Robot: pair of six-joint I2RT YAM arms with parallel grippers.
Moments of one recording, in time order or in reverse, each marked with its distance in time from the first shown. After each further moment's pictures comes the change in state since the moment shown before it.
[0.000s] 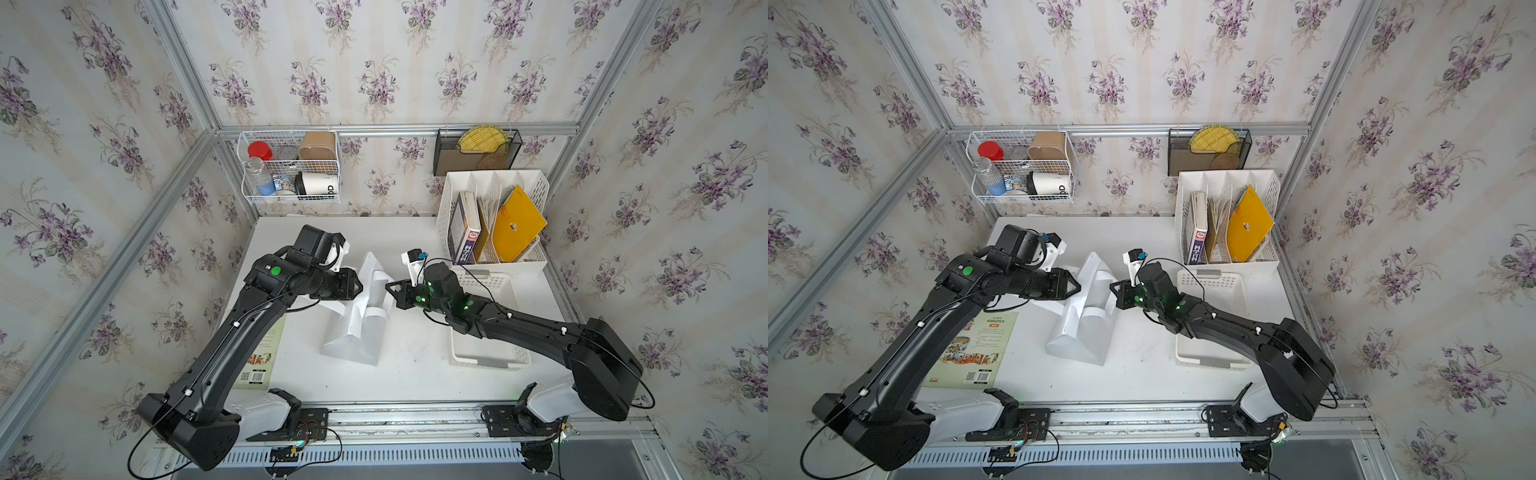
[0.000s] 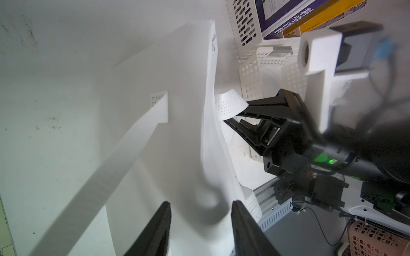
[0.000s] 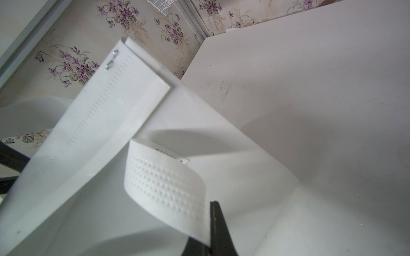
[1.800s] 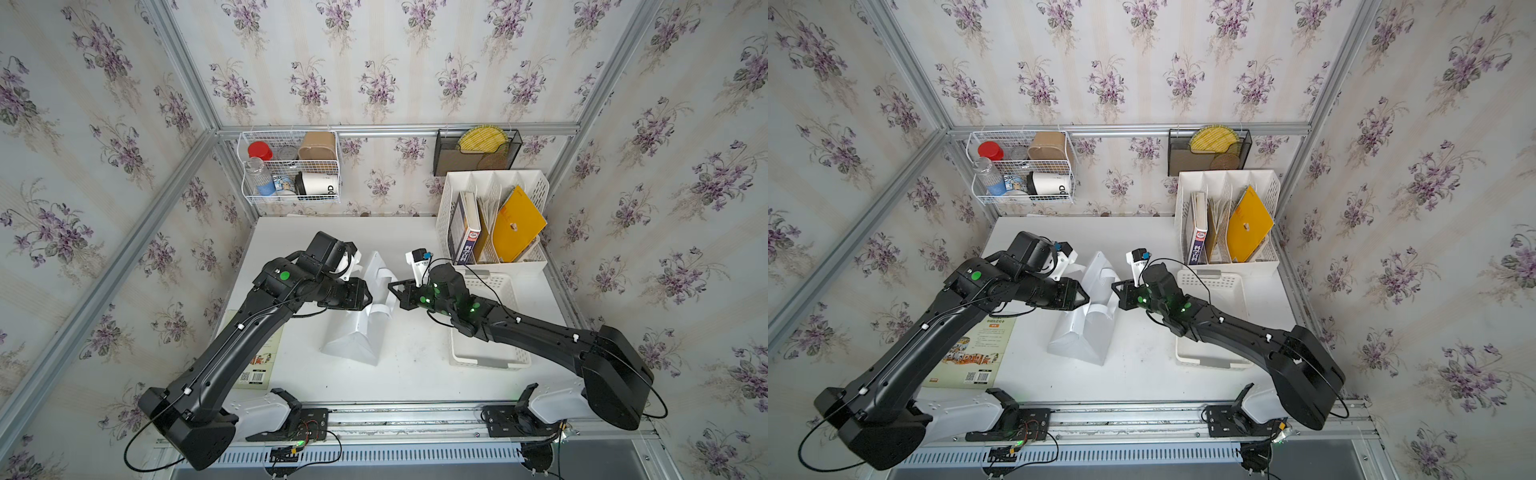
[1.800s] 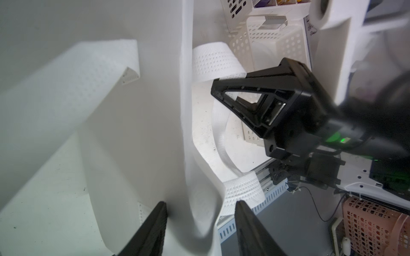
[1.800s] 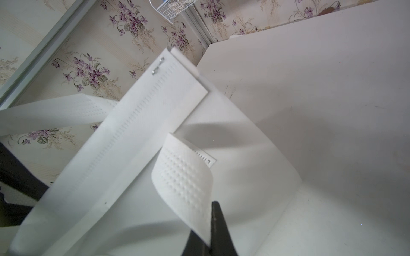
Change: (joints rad) left arm -0.104 -0.002 -0.008 -0.040 -0.012 -0.039; right arm 0.000 -0.062 -0.023 -0.008 0.001 0.009
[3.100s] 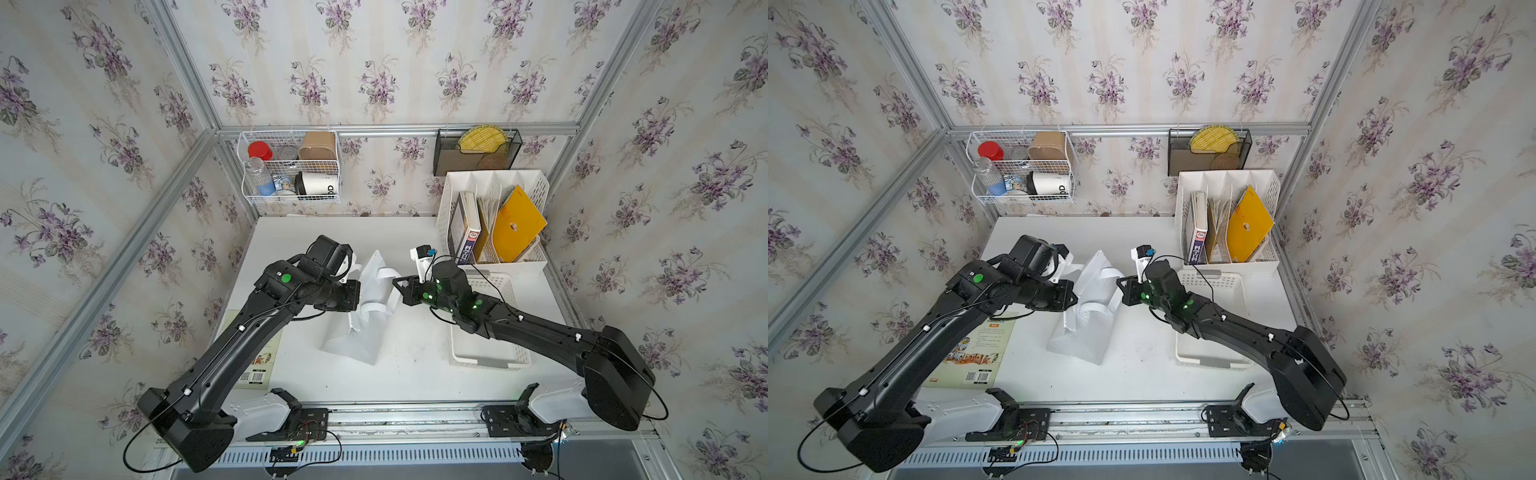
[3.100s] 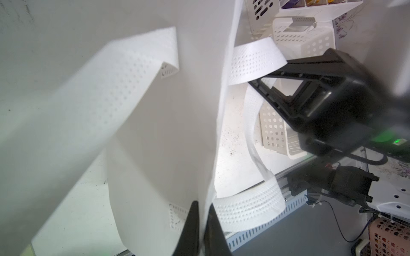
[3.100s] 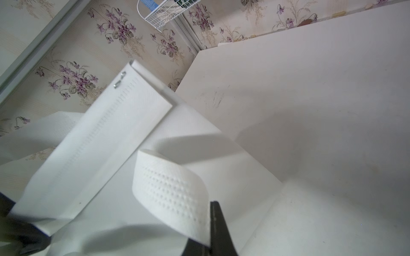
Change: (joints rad) left arm -0.006 -0.017 -0.033 0.011 -0.073 -0.016; right arm -0.024 -0.002 0.013 -0.033 0.025 -0.013
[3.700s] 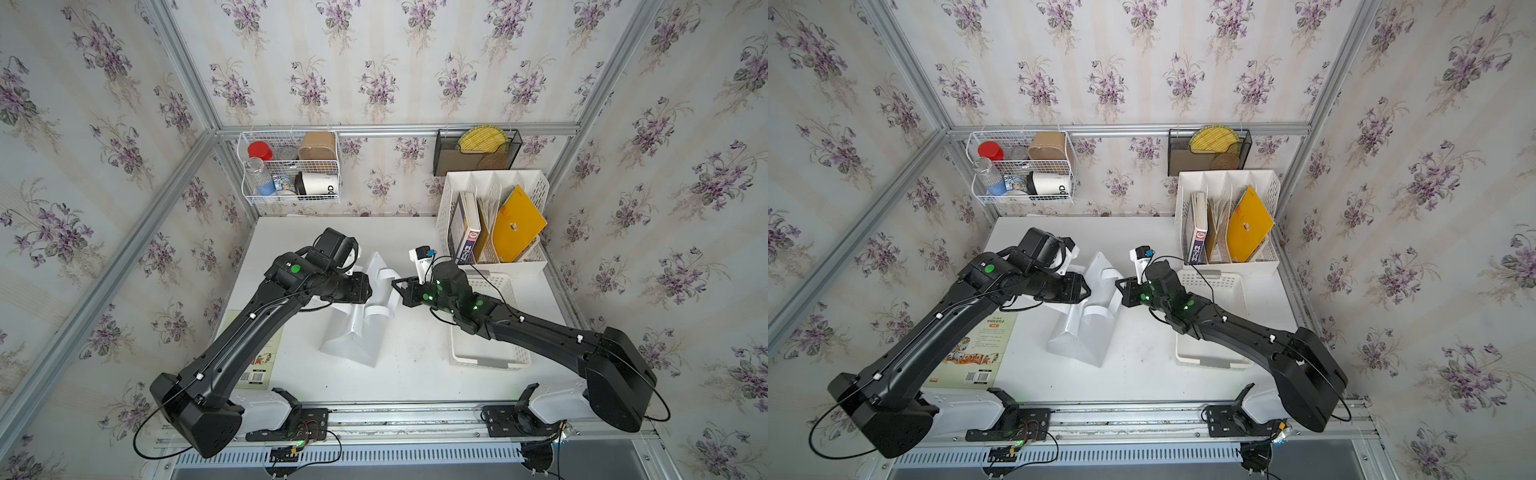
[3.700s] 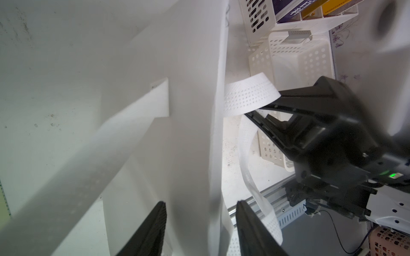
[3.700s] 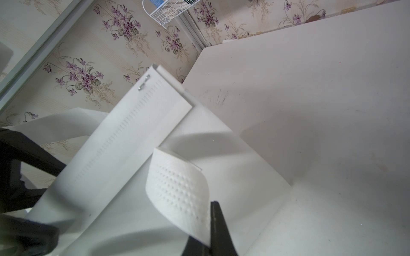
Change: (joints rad) left arm 0.001 0.075 0.034 0.031 -0.020 0.000; right arm 0.000 -0.010 -0.004 -0.004 -0.018 0.000
